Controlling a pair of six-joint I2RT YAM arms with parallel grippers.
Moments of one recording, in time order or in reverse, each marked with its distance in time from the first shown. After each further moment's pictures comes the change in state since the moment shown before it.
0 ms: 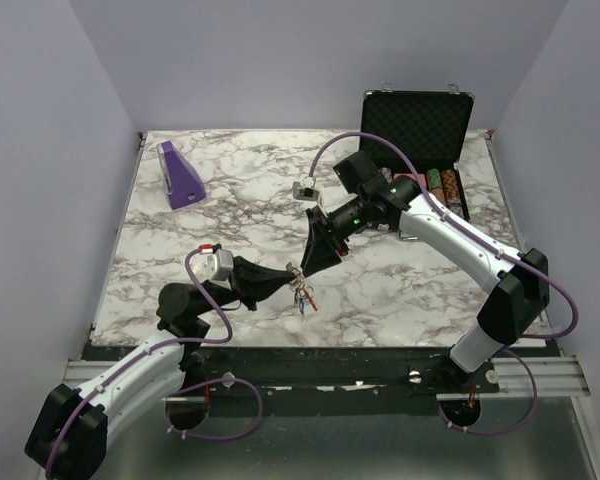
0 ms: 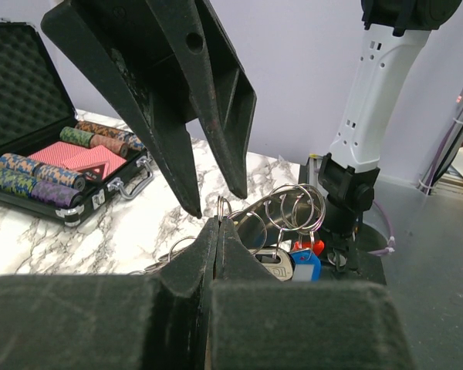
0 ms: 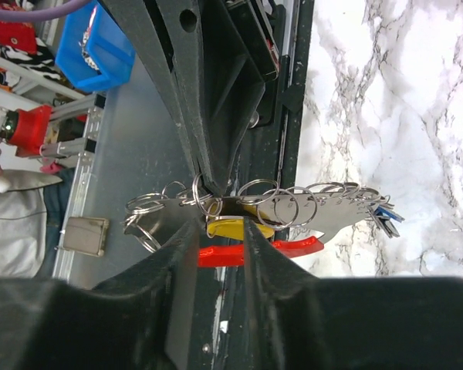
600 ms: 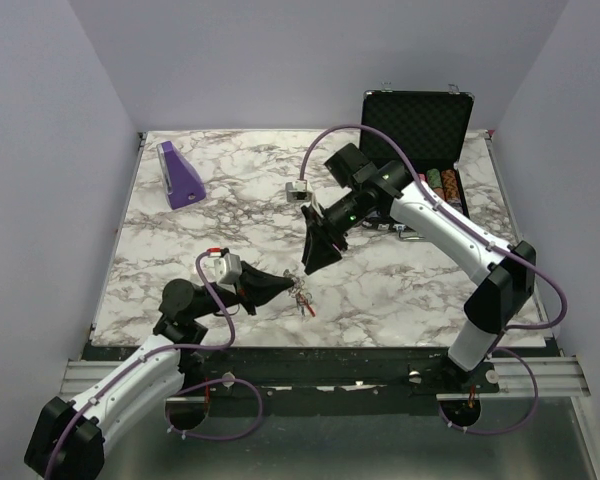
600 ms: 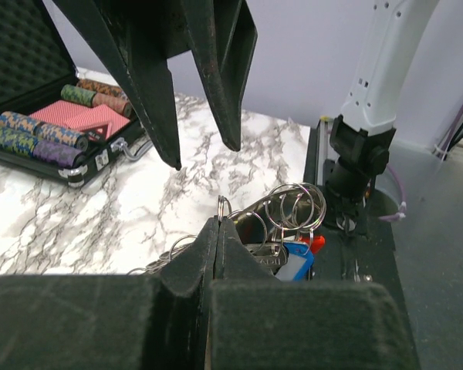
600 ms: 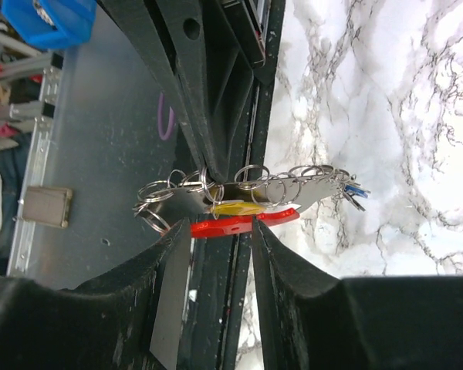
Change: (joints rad) left arm 0.000 -0.080 0.000 -0.229 0.022 0.106; right arm 0.013 0.090 0.184 -0.257 0.100 -0.246
